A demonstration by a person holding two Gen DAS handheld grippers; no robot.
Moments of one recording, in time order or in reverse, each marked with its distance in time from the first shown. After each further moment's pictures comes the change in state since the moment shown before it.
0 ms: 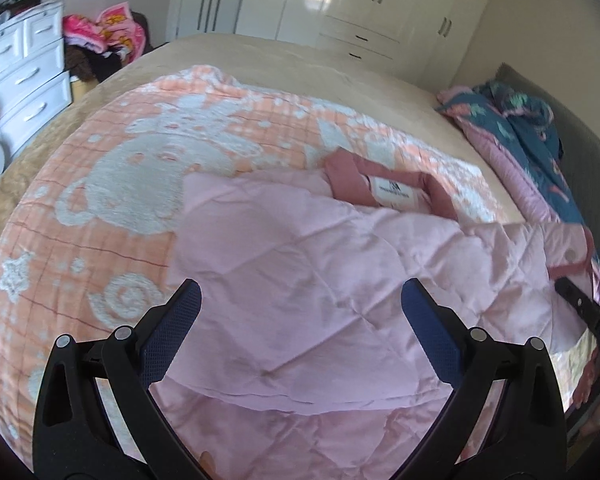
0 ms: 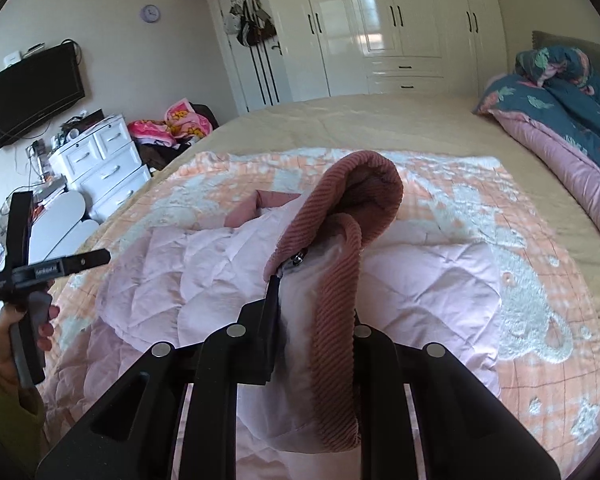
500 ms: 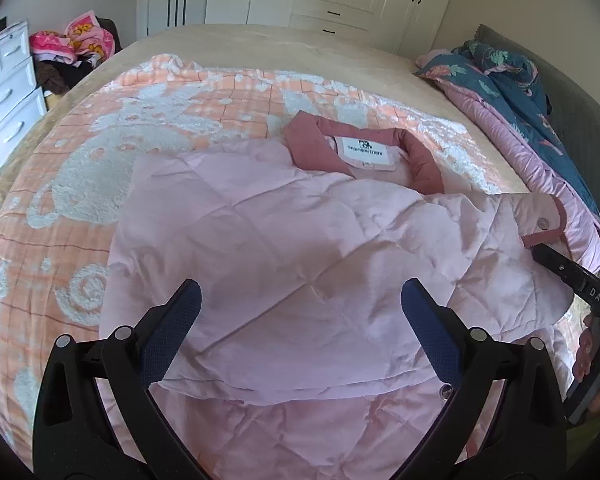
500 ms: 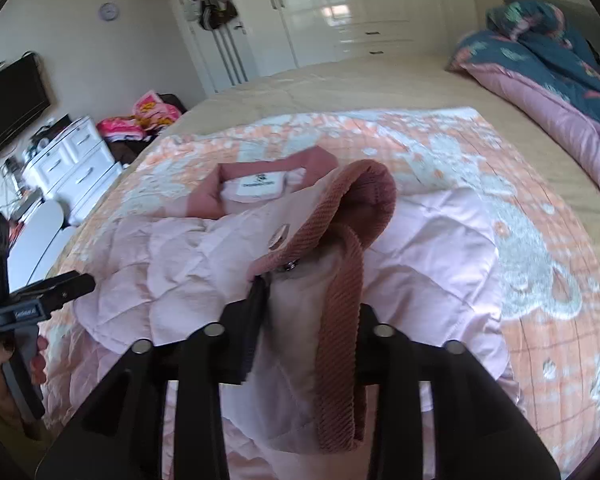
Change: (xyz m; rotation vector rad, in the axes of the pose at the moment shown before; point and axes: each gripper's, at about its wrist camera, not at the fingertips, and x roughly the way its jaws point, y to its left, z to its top) left arm 0.022 -0.037 -0.019 0.103 0.069 -0.014; right arm 0.029 -0.027 -0.020 0.126 0.091 -0.080
